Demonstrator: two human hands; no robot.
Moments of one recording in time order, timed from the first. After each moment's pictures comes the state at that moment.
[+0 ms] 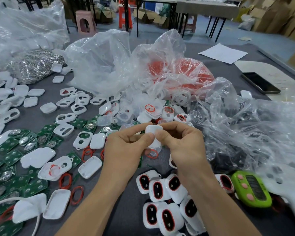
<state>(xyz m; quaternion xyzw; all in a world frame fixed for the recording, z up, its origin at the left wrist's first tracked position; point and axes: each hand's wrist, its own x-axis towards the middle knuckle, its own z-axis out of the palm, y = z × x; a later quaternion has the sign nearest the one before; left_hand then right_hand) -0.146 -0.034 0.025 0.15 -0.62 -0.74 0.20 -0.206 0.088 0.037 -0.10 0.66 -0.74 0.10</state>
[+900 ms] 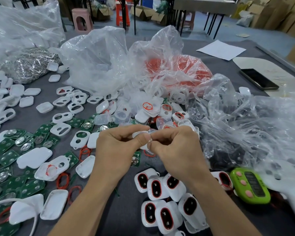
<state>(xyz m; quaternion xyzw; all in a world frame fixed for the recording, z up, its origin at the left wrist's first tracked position) -0.144 -0.045 0.024 0.13 -0.69 -0.67 0.25 -0.198 0.096 0.042 -0.22 0.80 -0.55 0.07</state>
